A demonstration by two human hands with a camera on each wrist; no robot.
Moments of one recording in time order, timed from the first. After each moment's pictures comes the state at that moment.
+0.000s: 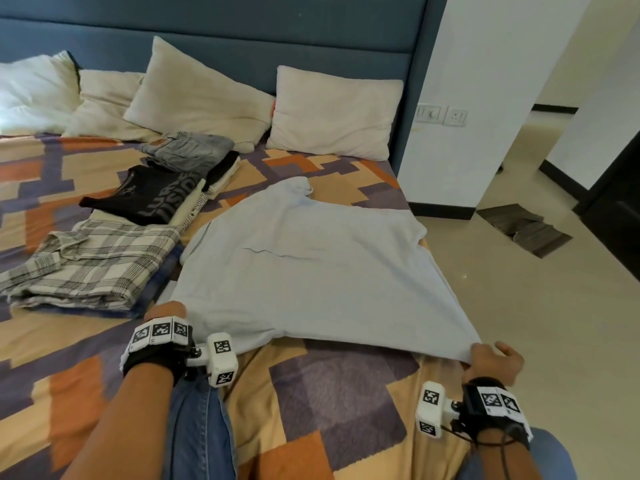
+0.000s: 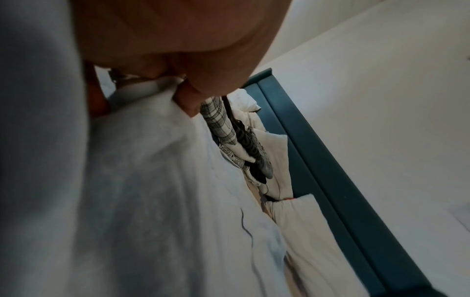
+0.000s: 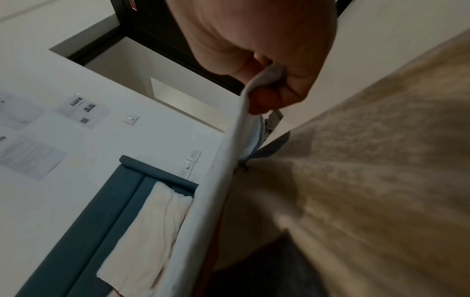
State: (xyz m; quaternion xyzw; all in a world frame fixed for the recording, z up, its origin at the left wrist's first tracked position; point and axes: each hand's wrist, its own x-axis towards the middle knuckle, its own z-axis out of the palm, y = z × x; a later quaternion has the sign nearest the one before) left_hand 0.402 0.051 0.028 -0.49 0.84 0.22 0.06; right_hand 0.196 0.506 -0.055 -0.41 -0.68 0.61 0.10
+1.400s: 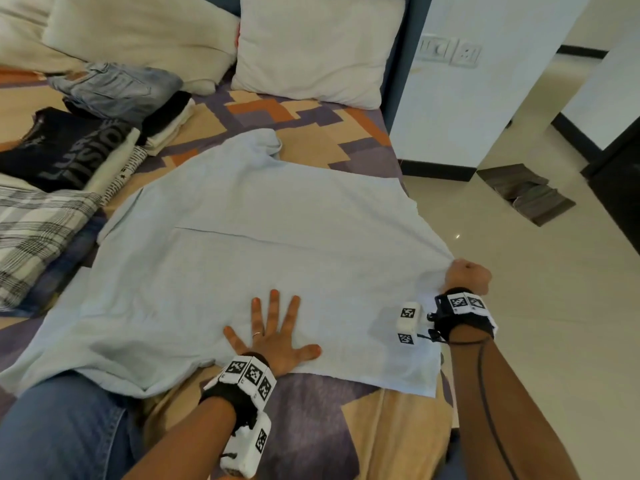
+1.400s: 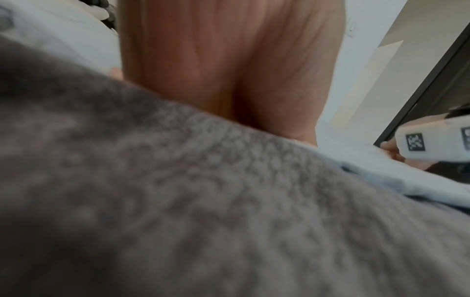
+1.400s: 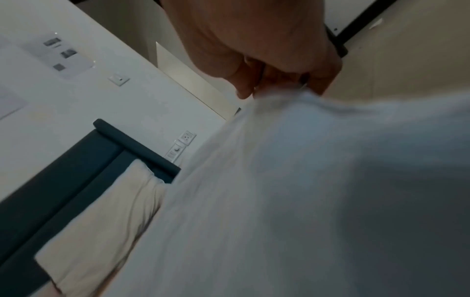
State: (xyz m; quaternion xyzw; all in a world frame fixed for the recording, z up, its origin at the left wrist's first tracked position) left_hand 0.265 0.241 -0.080 -0.23 0.91 0.22 0.27; right_hand 0.016 0.487 -0.049 -0.29 -0.82 0.49 0.08
